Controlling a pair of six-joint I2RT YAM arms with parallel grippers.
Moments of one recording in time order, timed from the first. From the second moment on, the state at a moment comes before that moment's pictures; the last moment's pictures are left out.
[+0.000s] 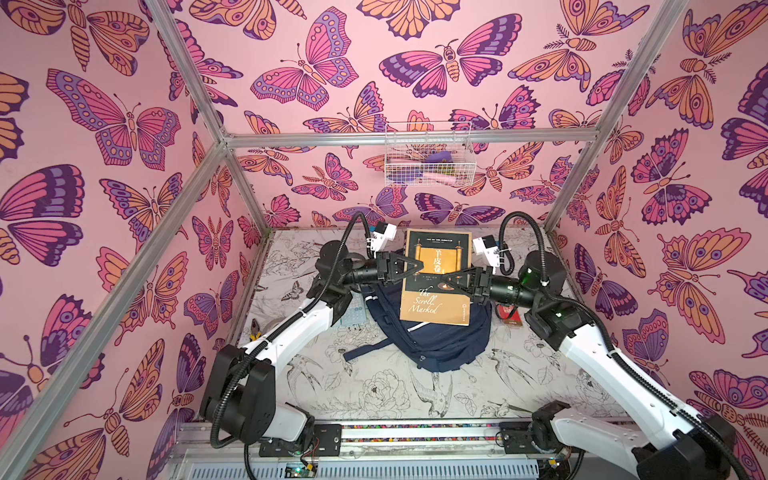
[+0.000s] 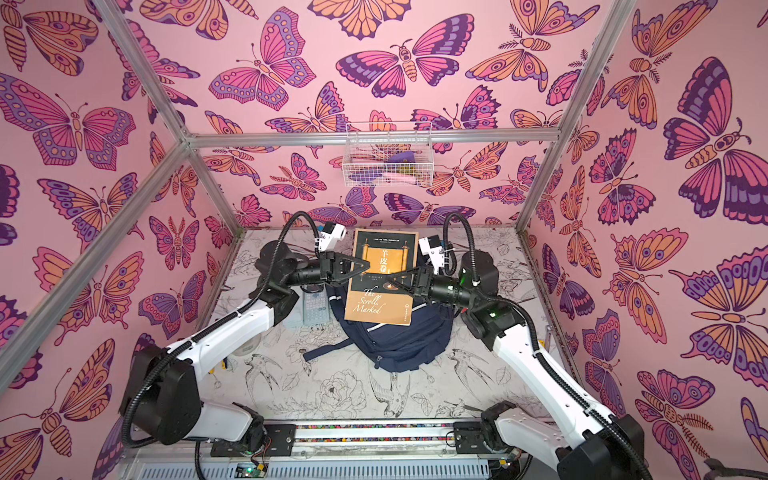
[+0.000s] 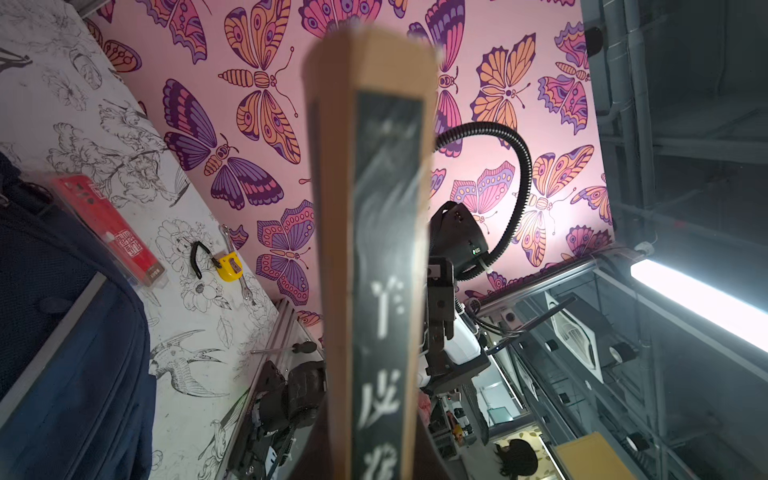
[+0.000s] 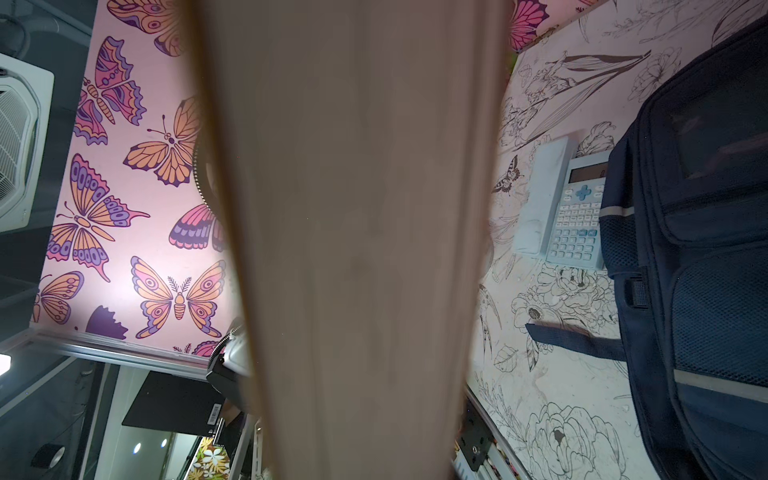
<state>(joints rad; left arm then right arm) -0.43 1.44 1.00 0.67 1.11 -1.30 0.44 1.07 0.94 0.03 -0.83 1.09</state>
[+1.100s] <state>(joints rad) -0.43 1.52 1.09 0.38 1.03 -1.11 0.25 0.95 1.02 -0.47 -0.54 0.88</state>
